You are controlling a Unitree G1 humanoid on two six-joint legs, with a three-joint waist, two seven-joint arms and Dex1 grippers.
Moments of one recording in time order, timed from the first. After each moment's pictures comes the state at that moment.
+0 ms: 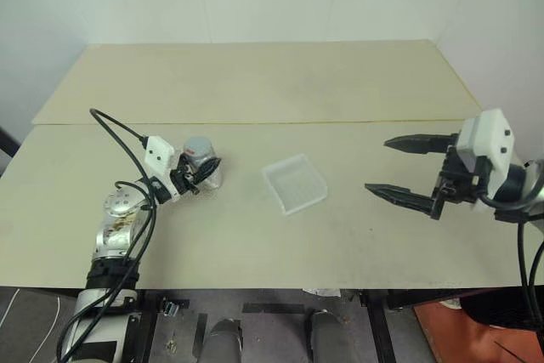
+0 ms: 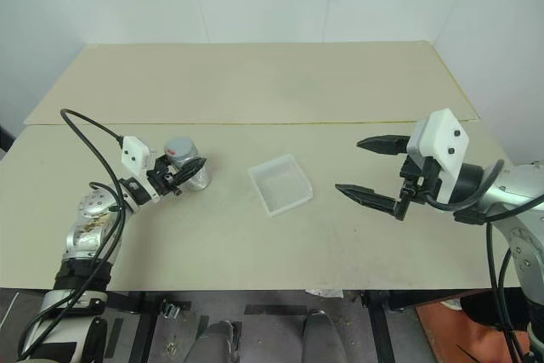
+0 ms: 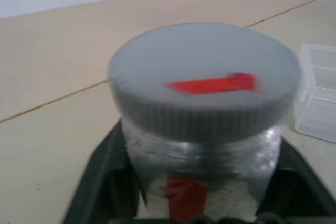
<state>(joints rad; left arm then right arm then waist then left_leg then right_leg) -0.46 0.47 0.13 0.34 -0.33 0.04 -0.80 -0.25 -0.97 -0.32 -0.51 0.66 0.60 0.95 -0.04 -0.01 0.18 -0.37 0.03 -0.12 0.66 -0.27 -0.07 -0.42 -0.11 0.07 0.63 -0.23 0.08</state>
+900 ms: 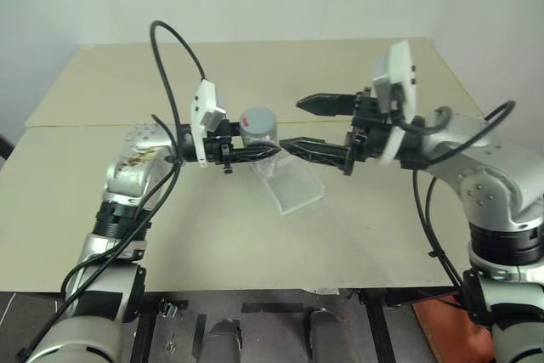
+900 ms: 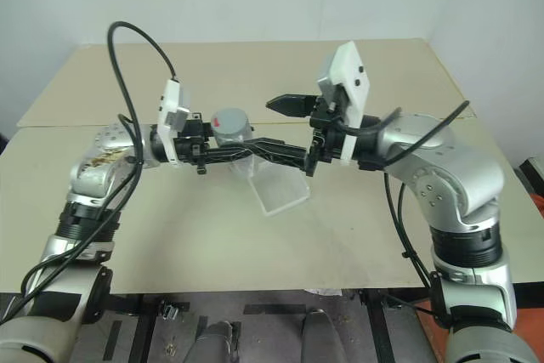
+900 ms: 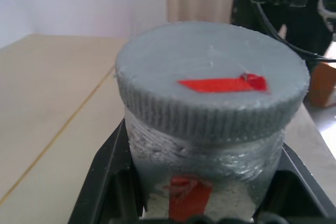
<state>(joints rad) -0.82 0.50 -0.09 0.23 -0.46 0.35 -1.23 -0.79 -0.62 0.03 -0.35 0.77 0.81 0.72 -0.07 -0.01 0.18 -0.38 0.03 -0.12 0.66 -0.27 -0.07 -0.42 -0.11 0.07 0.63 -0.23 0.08</state>
